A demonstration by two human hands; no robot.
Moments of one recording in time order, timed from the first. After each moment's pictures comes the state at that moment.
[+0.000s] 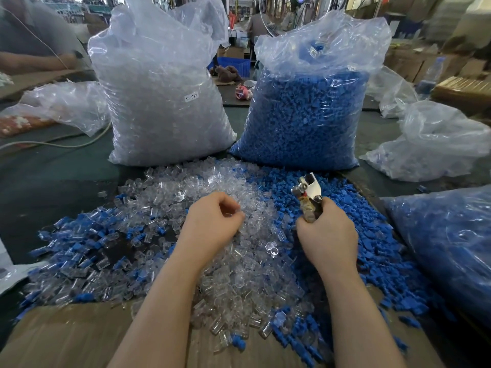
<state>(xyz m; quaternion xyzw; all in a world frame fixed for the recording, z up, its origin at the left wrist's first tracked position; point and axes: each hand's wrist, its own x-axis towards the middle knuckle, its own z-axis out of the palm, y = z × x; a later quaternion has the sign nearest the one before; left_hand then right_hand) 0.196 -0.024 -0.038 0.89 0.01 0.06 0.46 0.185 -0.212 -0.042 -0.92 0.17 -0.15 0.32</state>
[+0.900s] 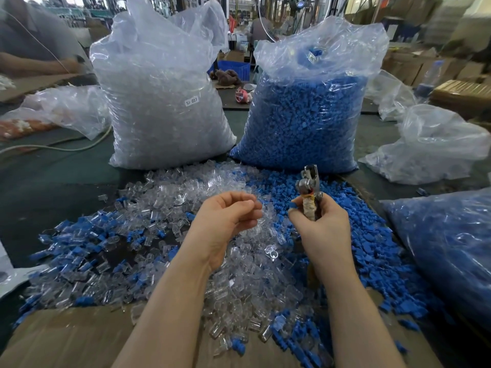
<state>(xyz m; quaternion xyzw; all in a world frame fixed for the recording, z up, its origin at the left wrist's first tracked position) 0.192 -0.041 -0.022 0.61 0.03 -0.07 0.79 0.183 -0.206 -0.041 -0.79 0.07 -0.20 0.58</state>
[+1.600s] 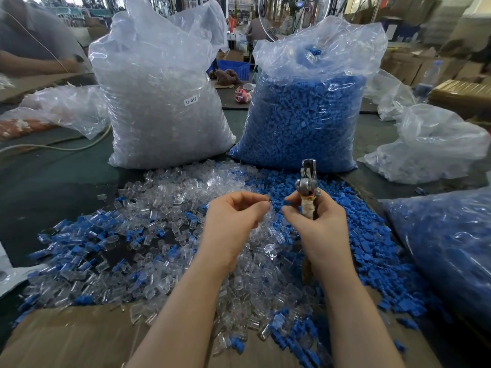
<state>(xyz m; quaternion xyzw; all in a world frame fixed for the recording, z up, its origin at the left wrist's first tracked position) 0.186 -0.061 -0.023 0.70 0.01 0.02 0.72 0.176 -0.202 -0.030 -0.72 -0.03 -0.18 0.67</state>
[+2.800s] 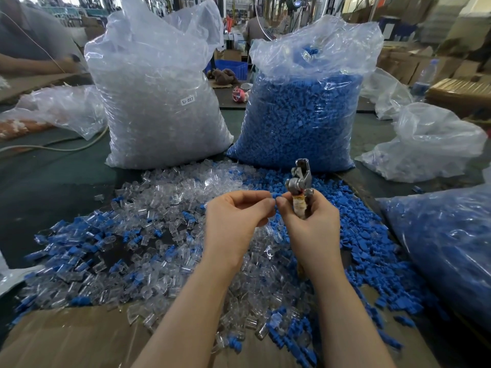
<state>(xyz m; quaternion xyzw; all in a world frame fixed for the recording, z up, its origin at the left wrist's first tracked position) 0.180 -0.074 -0.017 0.65 0.03 0.05 0.76 0.182 -0.197 -0.043 -0.75 0.00 -0.24 0.61</state>
